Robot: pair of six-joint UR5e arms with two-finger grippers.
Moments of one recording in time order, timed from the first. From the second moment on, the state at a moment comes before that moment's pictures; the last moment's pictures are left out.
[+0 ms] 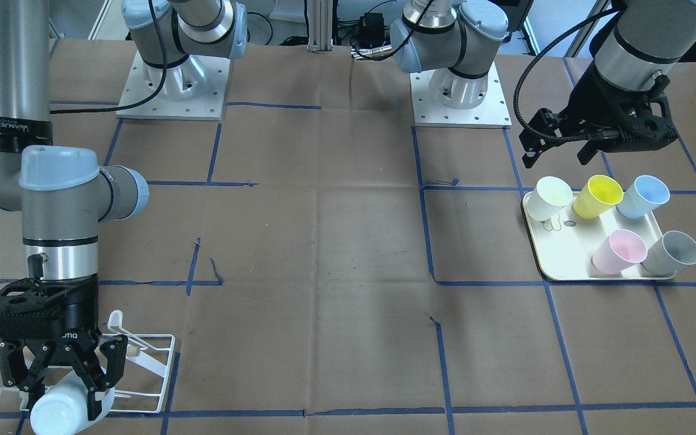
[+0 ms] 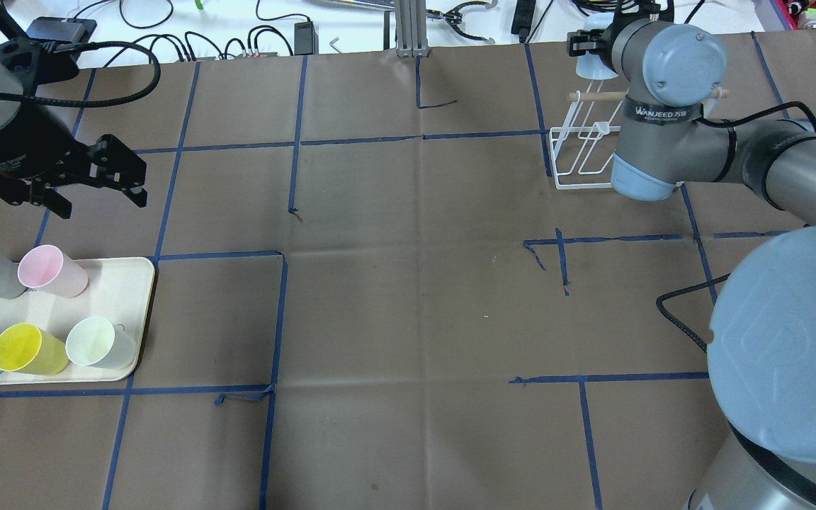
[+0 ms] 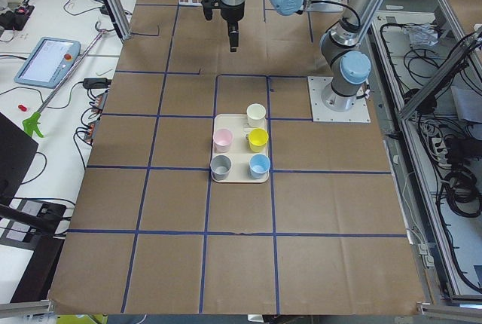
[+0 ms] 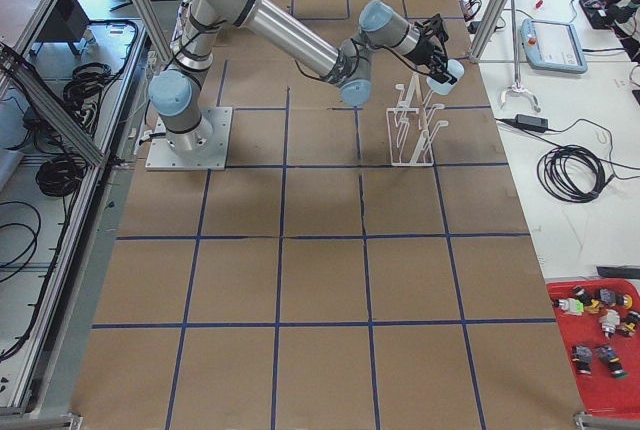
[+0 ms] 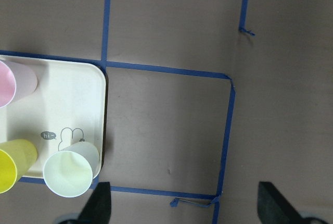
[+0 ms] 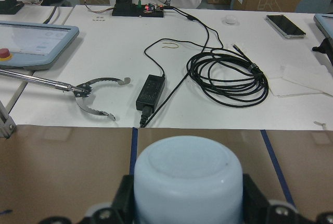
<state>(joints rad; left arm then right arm) -1.26 -1.46 -1.75 -1.50 1.55 0.21 1.48 -1.04 1.71 -3.20 -1.53 -0.08</state>
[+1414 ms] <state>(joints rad) -0.93 -1.37 -2.17 -1.24 1.55 0.63 1.51 -1.25 1.71 -3.07 -1.51 0.06</state>
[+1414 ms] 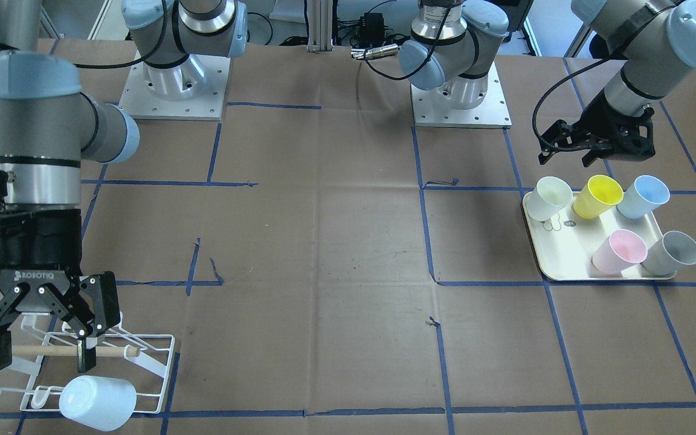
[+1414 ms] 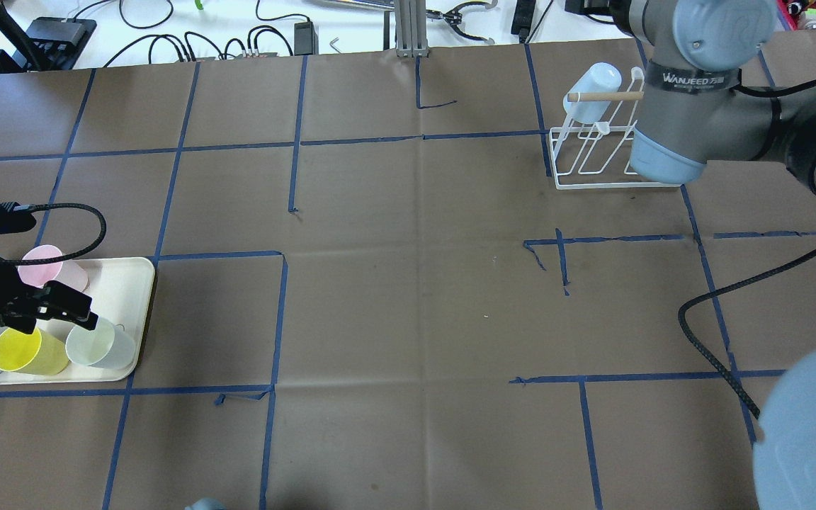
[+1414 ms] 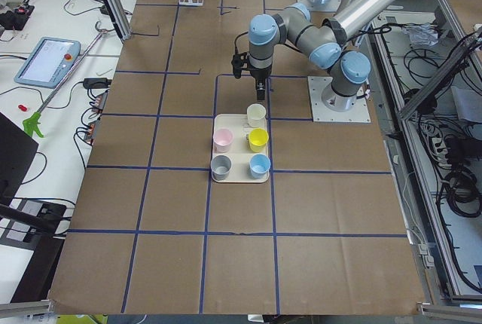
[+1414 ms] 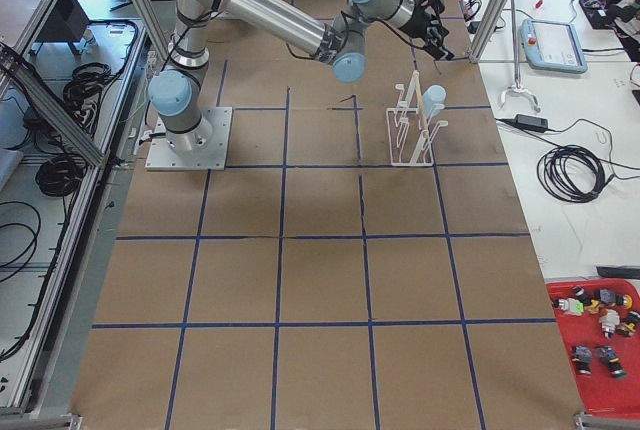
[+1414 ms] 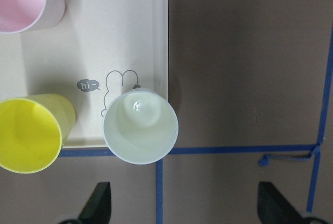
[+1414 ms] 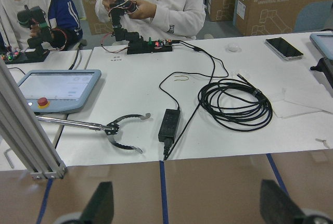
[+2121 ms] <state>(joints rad) -0.93 -1.45 -2.33 -0.99 1.55 0.63 1.73 -1.38 1.83 -3.08 -1.50 0.85</state>
